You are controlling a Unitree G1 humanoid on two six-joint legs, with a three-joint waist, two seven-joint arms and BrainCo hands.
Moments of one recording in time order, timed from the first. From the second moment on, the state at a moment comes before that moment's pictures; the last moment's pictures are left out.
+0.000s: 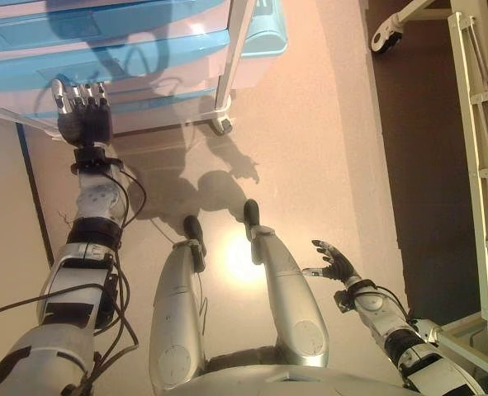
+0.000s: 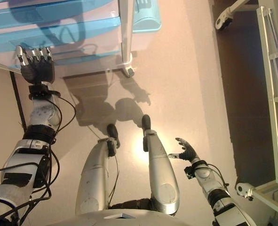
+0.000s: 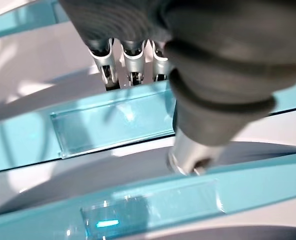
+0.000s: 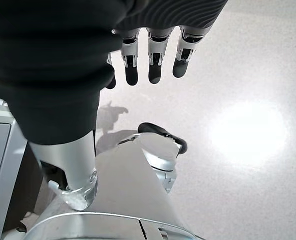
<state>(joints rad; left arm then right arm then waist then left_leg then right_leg) -0.71 0.52 -0.01 0.75 -1.93 -0.28 -0.62 -0.19 -0.38 0.37 0.98 0.10 -0.39 0.03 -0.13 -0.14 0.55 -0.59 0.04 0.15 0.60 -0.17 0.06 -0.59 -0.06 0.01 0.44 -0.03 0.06</state>
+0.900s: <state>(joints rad) -0.04 0.09 0.17 1.15 -1.76 0.01 -0.90 -0.13 -0.35 0.12 1.14 -0.03 -0.43 0.08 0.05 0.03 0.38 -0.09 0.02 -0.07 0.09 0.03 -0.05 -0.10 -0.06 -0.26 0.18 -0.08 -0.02</state>
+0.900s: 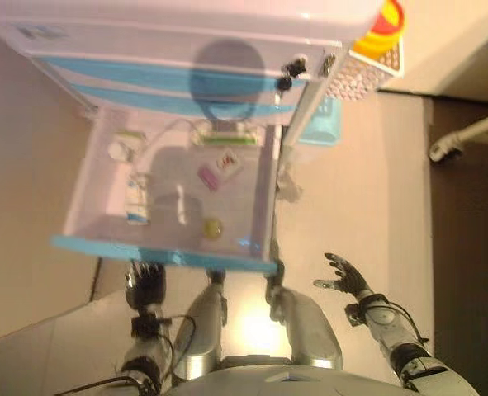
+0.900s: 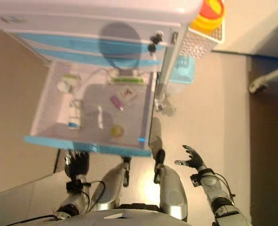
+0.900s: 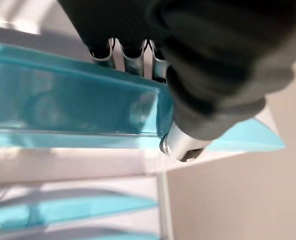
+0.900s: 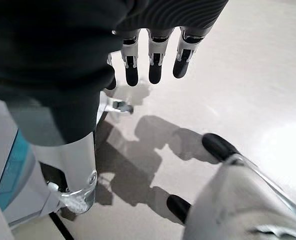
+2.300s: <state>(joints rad) 0.20 0.23 0.02 1.24 -0.34 -0.31 -0.18 -0.05 -0.68 0.12 0.19 -0.44 -0.81 -0.18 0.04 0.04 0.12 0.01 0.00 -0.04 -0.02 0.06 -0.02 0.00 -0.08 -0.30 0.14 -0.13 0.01</state>
